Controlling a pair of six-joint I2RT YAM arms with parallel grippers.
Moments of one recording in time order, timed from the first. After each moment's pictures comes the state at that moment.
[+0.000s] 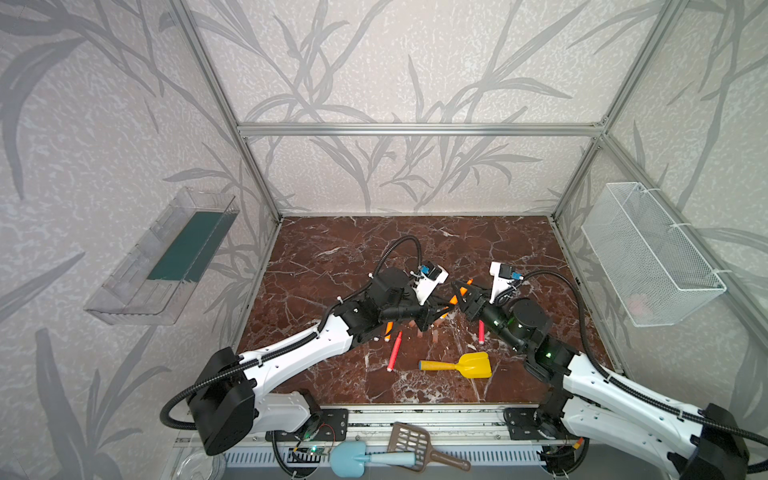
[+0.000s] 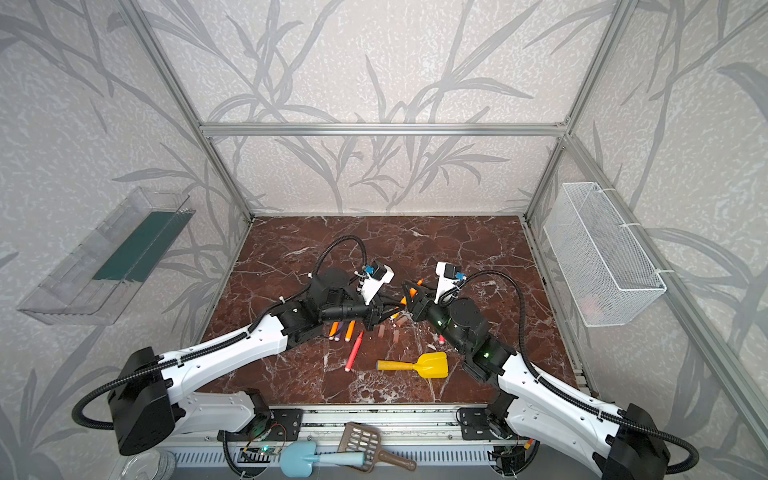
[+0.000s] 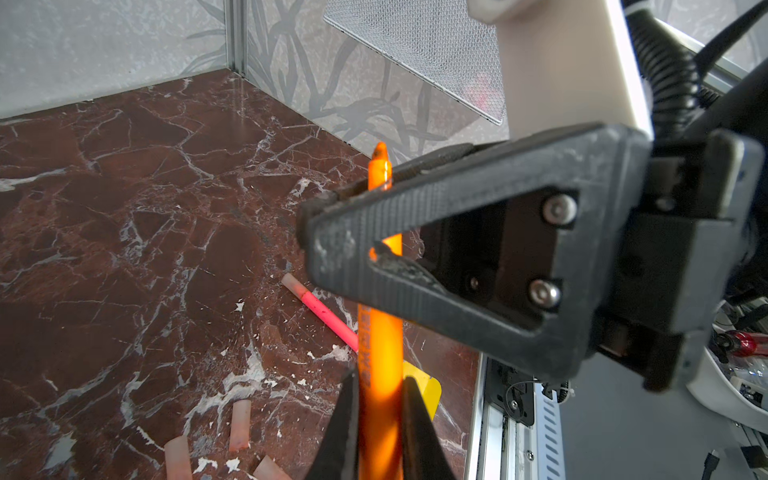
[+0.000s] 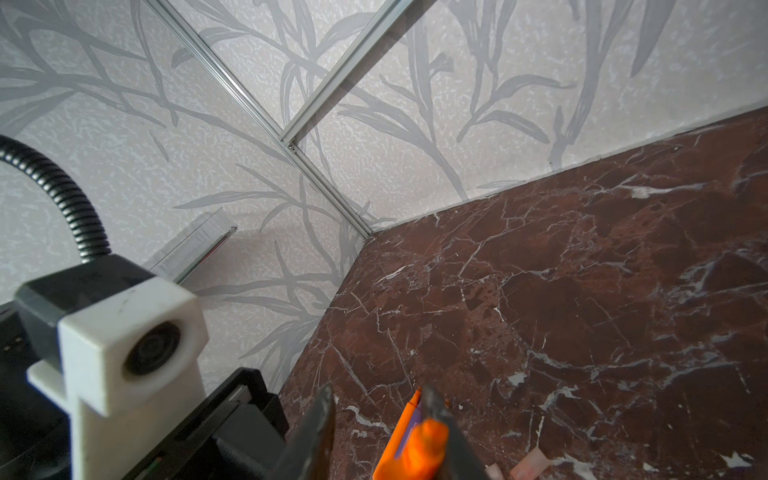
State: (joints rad) left arm -0.85 1.30 0.89 0.04 0.44 -0.20; right arm 0.80 0.87 0.50 0.34 0.15 0.72
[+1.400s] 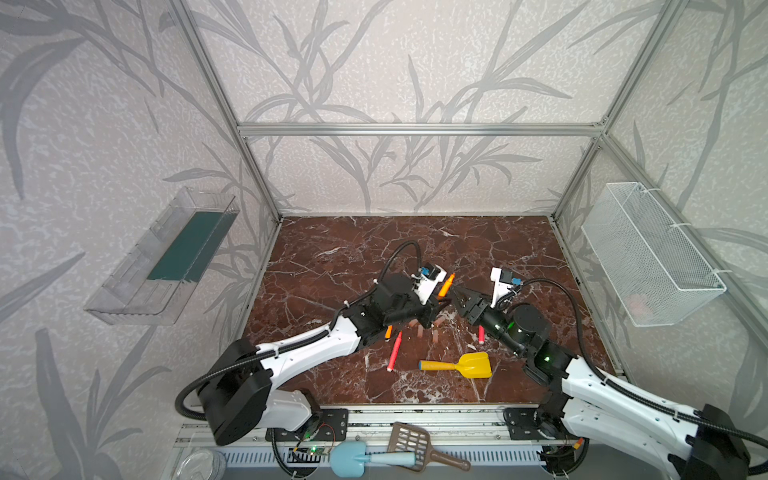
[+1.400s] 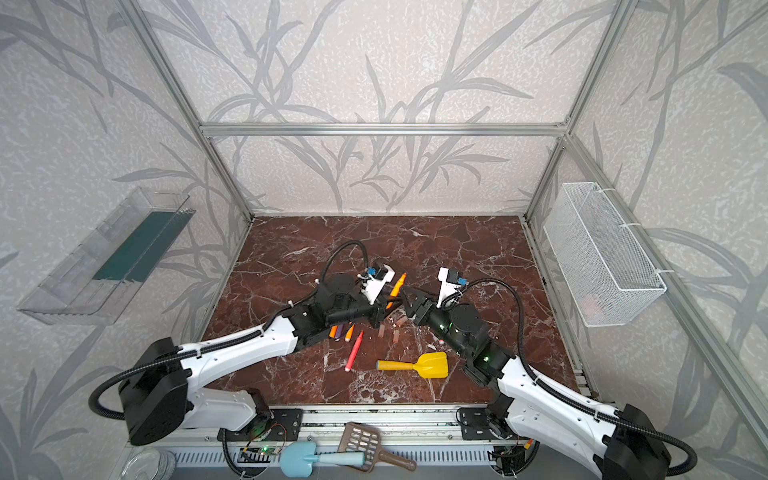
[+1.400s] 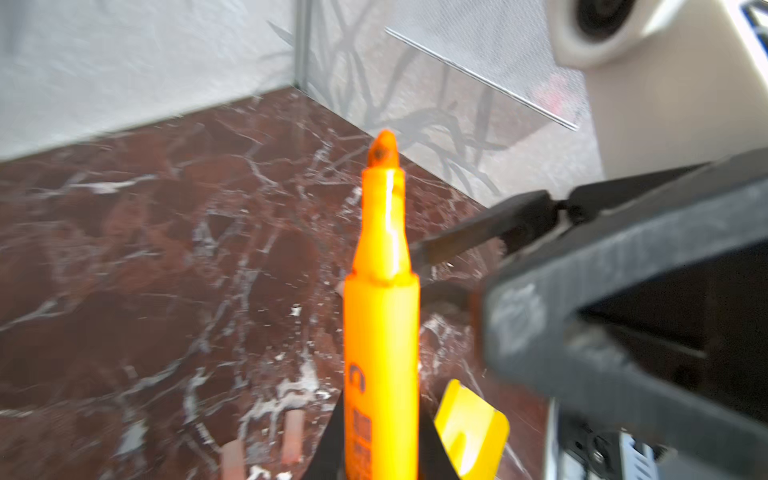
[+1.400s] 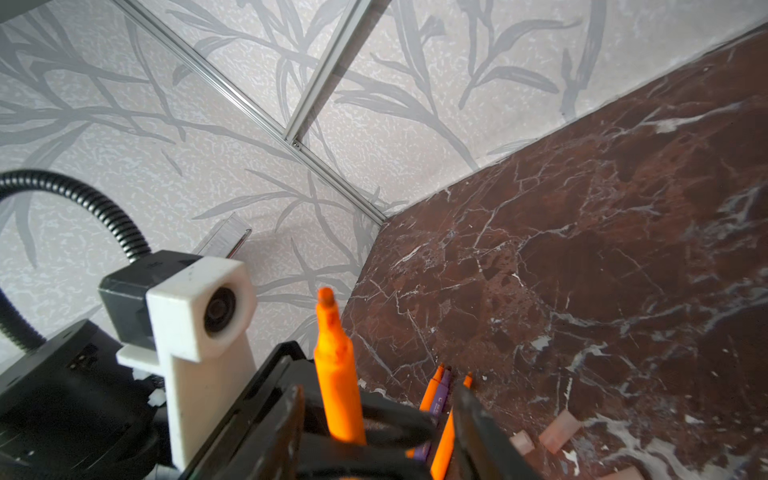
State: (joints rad) left arm -0.84 1.28 0.76 0.21 0.16 -0.19; right arm 0.79 0.82 0.45 0.30 0.11 0.85
